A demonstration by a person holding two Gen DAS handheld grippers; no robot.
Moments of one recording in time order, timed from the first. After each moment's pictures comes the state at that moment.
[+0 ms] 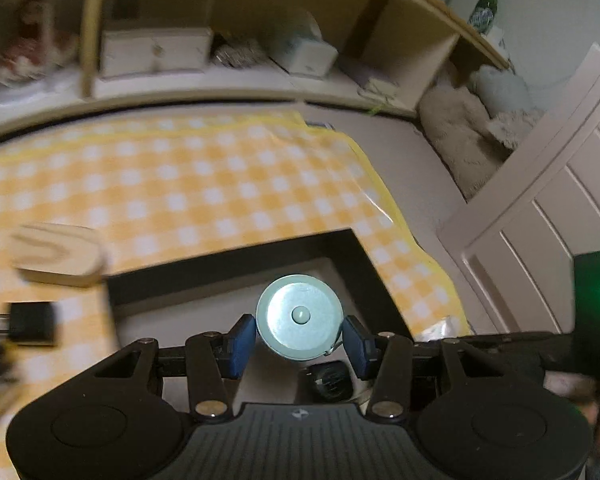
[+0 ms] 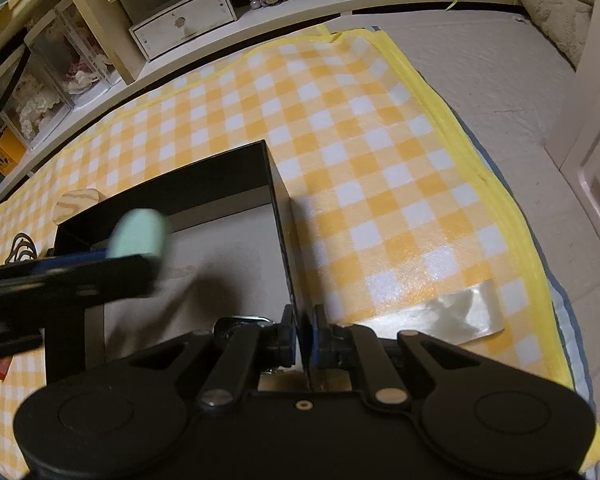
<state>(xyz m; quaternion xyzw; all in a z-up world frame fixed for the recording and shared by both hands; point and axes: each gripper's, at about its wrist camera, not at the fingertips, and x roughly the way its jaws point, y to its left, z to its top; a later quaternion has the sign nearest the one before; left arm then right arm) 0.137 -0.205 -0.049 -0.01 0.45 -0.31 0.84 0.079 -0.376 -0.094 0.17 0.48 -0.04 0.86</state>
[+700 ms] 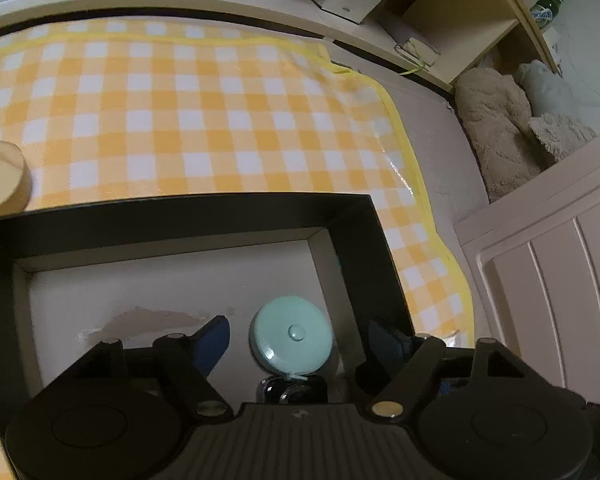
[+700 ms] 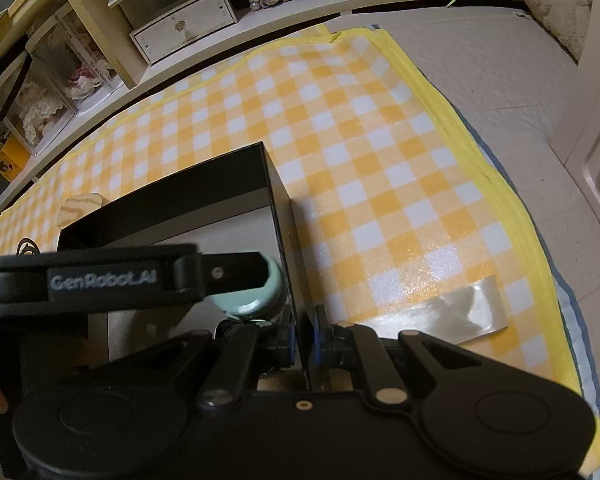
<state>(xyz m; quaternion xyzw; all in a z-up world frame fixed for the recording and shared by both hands) 0.170 -0.240 -0.098 -0.07 0.53 -0.28 0.79 0.080 -0.376 -0.097 0.18 0.48 -0.04 0.86</state>
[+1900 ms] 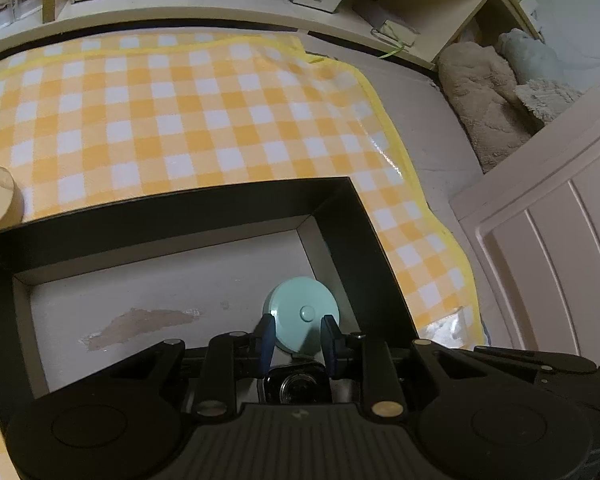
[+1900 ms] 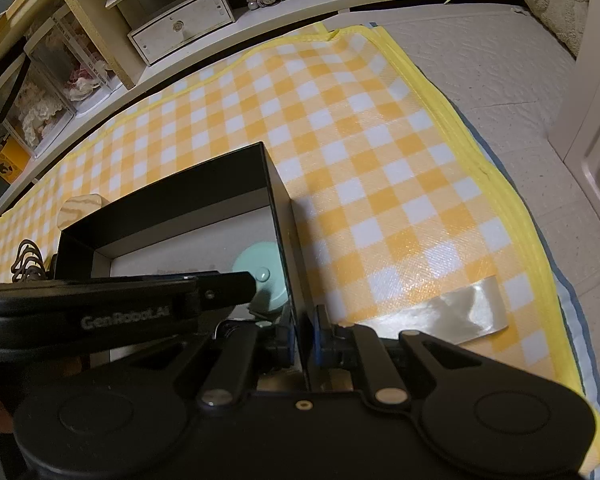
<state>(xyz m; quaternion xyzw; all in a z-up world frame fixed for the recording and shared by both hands) 0.161 -0.248 -0.095 -0.03 0.52 -0.30 0.80 0.079 -0.375 -0.098 0.19 0.48 -0.04 0.86</state>
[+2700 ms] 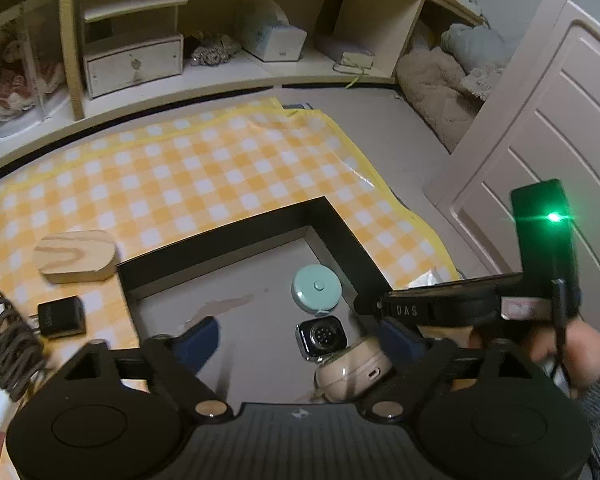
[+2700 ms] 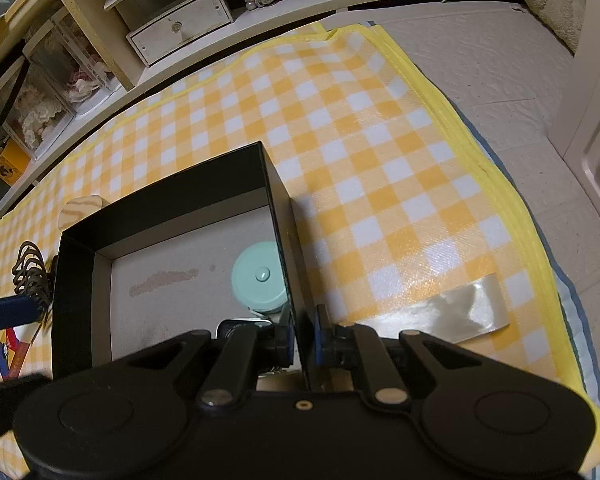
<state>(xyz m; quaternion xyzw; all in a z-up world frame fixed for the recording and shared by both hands) 0.095 -0.194 -0.013 0.06 0.45 -0.32 0.83 0.078 -0.377 -0.098 0.19 0.48 -0.04 0.86</state>
